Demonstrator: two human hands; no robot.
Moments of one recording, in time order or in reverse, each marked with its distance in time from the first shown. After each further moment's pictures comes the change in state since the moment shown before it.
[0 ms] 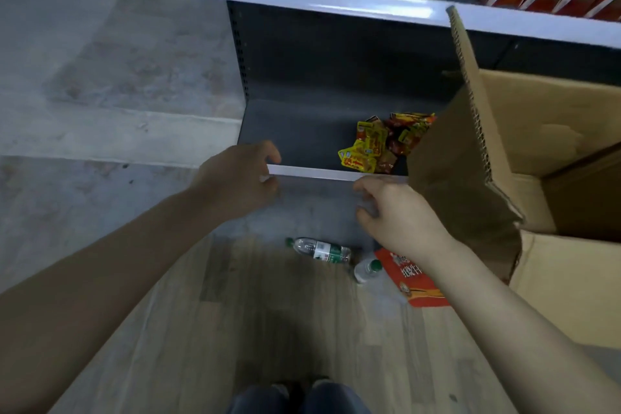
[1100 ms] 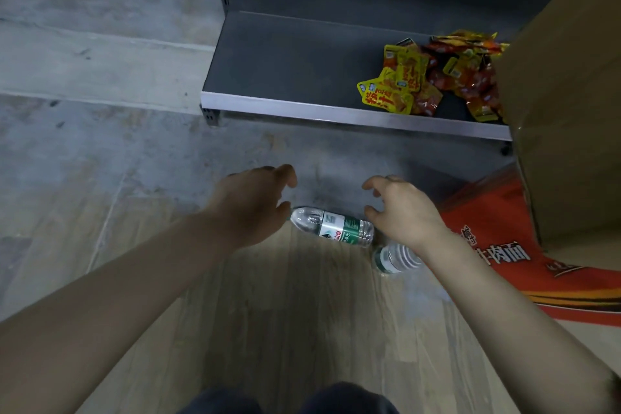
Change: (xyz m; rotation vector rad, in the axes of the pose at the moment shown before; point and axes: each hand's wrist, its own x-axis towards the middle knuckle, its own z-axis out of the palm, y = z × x) left_hand 0.079 -0.106 0.278 0.150 -0.163 0.071; right_hand 0.091 0.159 0.285 -0.069 -0.181 0.148
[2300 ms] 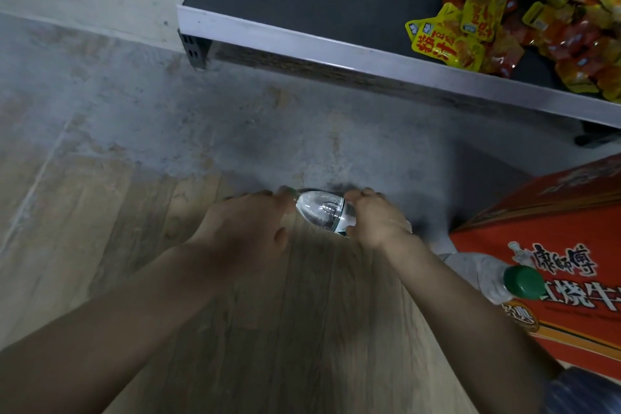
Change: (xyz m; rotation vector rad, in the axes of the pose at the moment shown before) left_hand 0.059 -0.070 0.162 -0.023 0.000 0.016; right_hand 0.118 0.032 0.187 -0.124 -0.294 0.023
